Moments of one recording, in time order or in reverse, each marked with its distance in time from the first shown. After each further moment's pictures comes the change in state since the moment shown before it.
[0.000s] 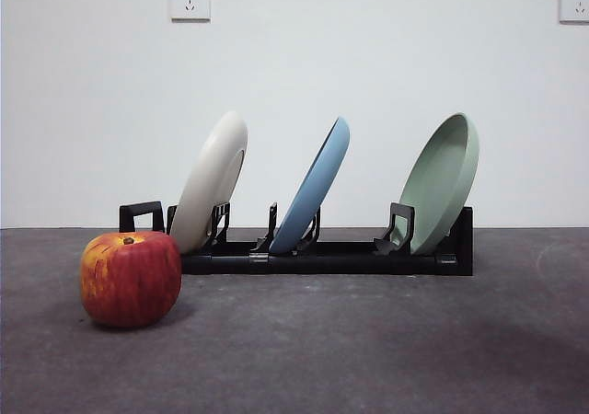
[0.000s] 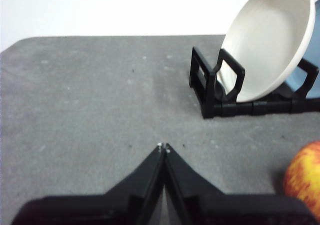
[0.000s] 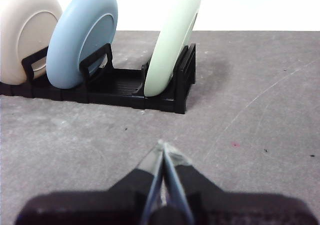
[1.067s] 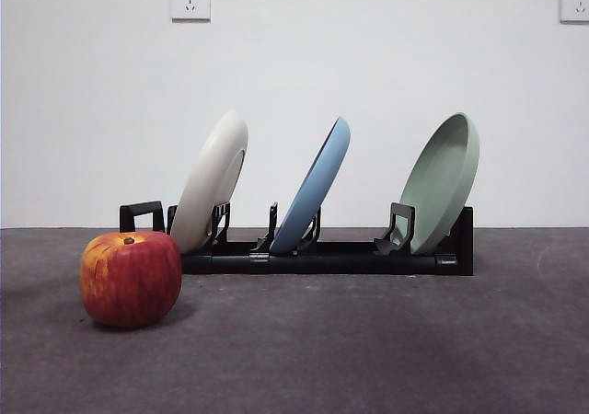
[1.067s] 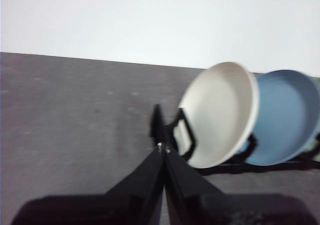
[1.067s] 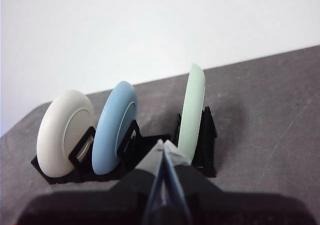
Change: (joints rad) left arm 0.000 0.518 0.494 -0.008 0.137 -0.132; right arm 0.000 0.419 0.498 -0.042 -0.001 0.261
